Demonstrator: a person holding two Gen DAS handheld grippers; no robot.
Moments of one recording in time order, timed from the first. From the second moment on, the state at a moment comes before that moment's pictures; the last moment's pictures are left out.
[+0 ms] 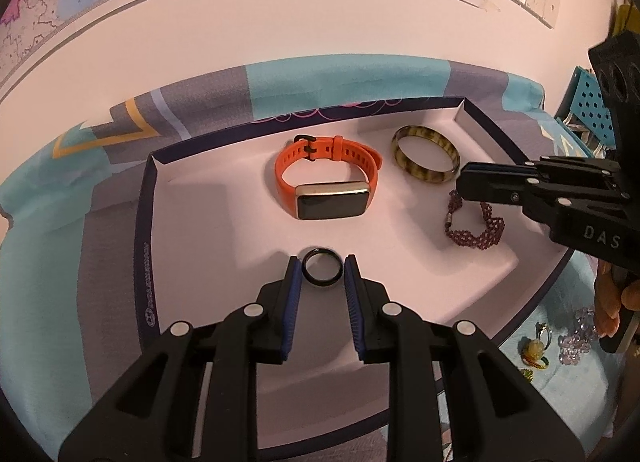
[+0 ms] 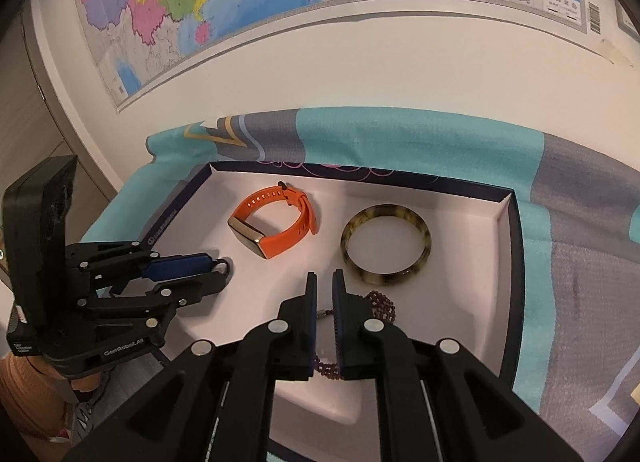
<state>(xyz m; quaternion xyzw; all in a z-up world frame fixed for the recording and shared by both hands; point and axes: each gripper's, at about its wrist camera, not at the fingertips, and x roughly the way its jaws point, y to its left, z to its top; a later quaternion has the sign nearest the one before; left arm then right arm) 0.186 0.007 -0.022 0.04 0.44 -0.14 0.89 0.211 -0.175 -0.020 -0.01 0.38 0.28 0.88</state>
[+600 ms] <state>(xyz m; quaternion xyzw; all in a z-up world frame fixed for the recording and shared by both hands) 0.101 0.032 0.027 0.03 0.36 -0.14 0.92 0.120 -0.214 -0.008 -0.01 0.35 0.31 0.88</state>
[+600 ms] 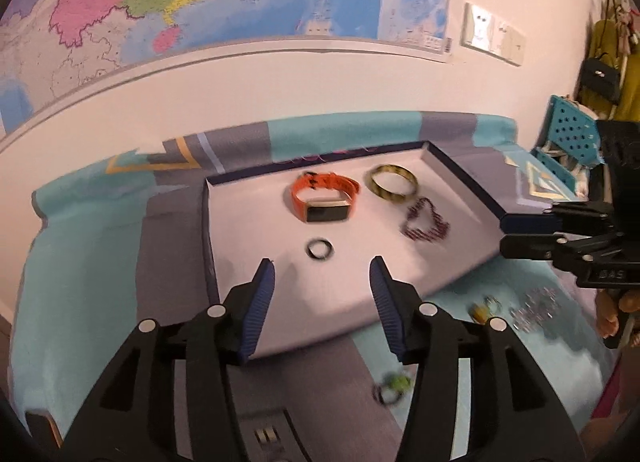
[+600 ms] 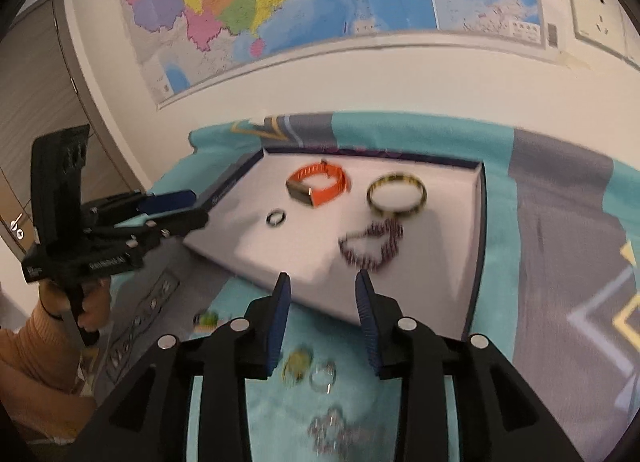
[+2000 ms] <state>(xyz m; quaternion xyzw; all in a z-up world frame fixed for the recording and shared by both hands) 0.064 -0.024 -0.026 0.08 0.41 -0.23 0.88 0.060 -0.276 -0.058 0.05 0.39 0.23 0.89</state>
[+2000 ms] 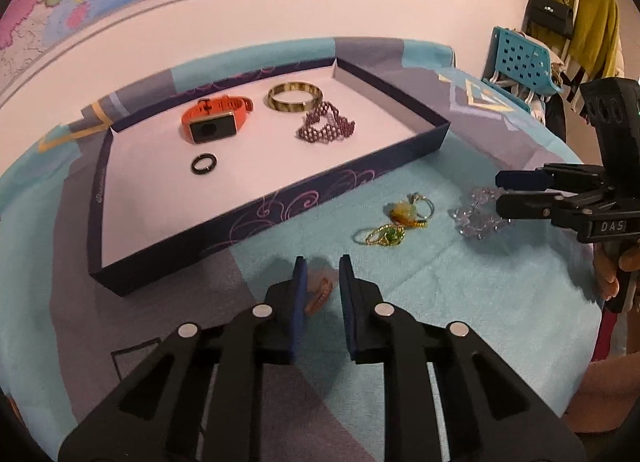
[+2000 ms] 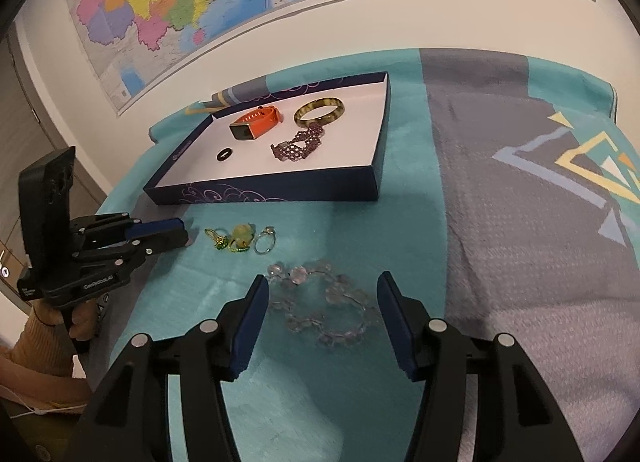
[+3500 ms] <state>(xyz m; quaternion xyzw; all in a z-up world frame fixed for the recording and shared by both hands) 0.053 -0.012 -0.030 0.05 0.43 -0.22 0.88 0.047 -0.257 -0.052 -0.01 0.38 0.22 0.90</state>
